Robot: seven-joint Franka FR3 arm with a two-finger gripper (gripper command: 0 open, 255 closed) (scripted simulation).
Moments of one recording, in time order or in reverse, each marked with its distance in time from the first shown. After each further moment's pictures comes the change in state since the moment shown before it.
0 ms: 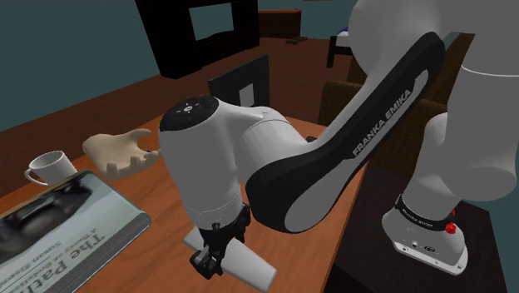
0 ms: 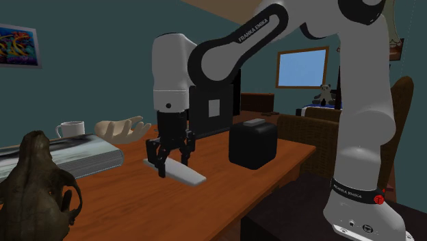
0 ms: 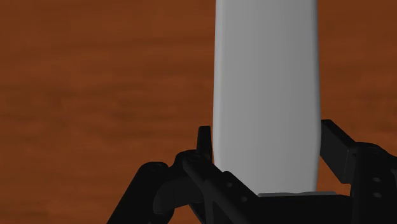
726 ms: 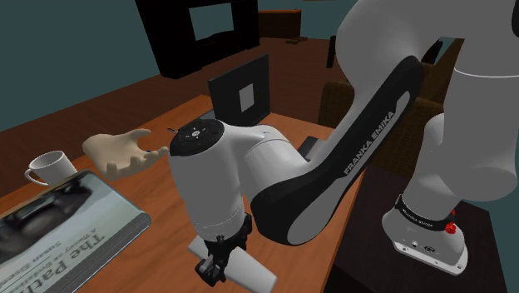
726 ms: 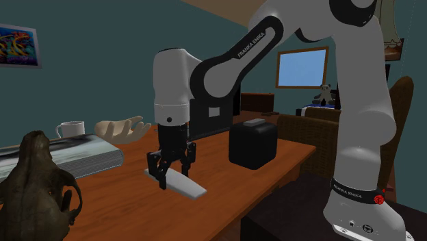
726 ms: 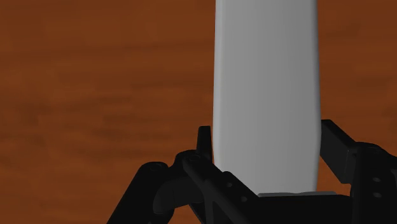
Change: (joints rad) arm 0.012 0.053 -0.010 -0.034 -0.048 0.075 0.034
